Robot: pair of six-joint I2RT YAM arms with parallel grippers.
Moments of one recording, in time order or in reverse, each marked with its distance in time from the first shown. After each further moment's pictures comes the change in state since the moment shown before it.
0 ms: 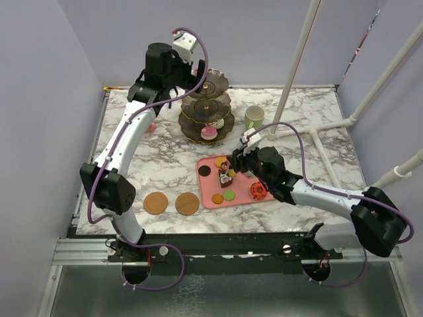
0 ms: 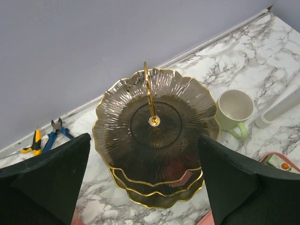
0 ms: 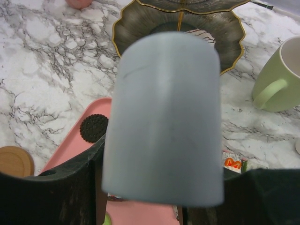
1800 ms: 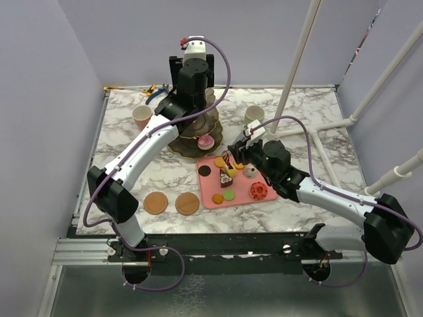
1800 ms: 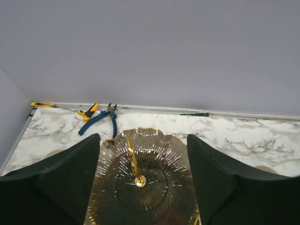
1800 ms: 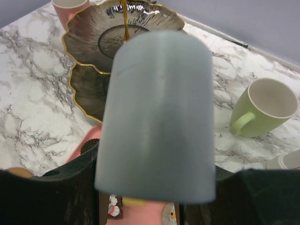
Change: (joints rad) left arm -0.288 -0.007 -0.065 0.187 -0.910 -0.171; right arm 0.000 -0.079 0.094 -0.068 0.027 -0.059
